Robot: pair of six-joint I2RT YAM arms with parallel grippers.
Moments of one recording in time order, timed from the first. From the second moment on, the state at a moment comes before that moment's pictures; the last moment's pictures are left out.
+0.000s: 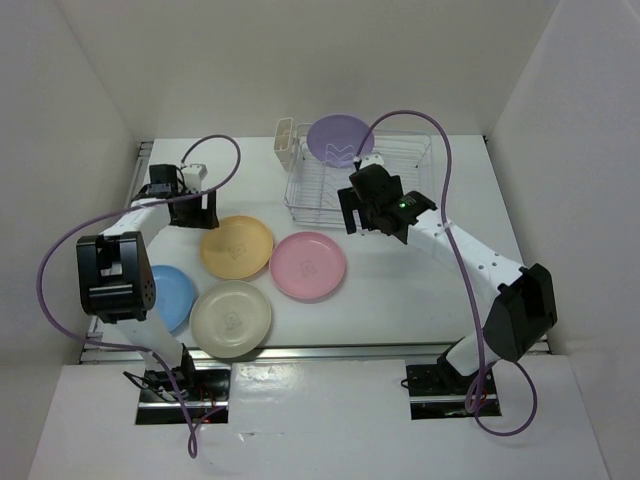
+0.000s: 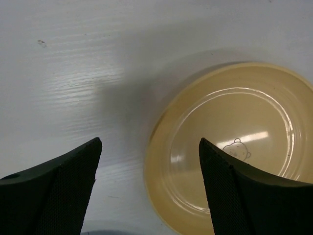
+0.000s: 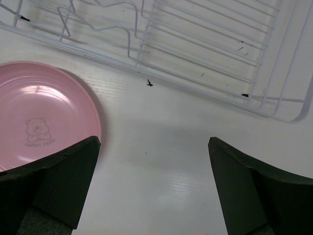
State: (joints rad) left arm 0.15 1.73 1.17 -0.36 0.26 0.16; right arm 0.62 1.50 1.30 -0.63 0.40 0.22
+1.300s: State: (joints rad) left arm 0.15 1.79 1.40 -0.27 0.44 0.21; right arm 0.62 1.48 1.29 -0.62 0.40 0.23
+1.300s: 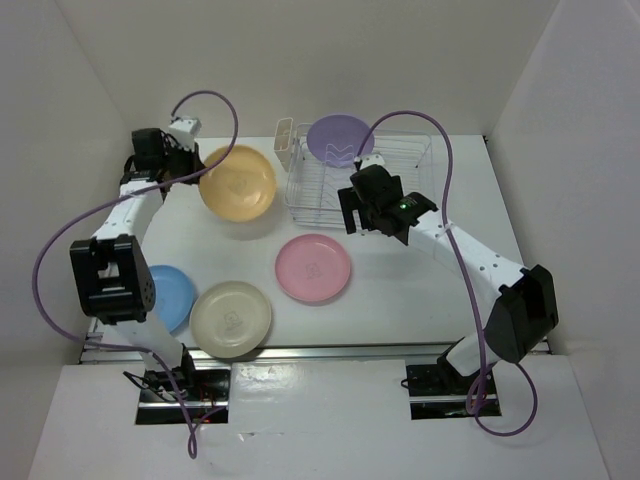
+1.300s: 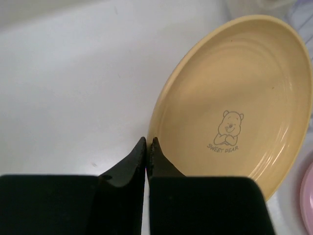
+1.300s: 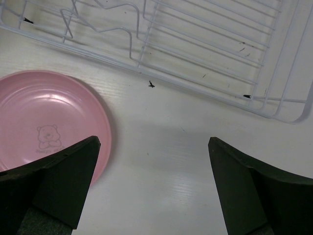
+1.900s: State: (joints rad) left arm -0.29 1.86 1.50 0.89 0.29 0.62; right arm 0.62 1.52 1.32 -0.62 0.37 0.25
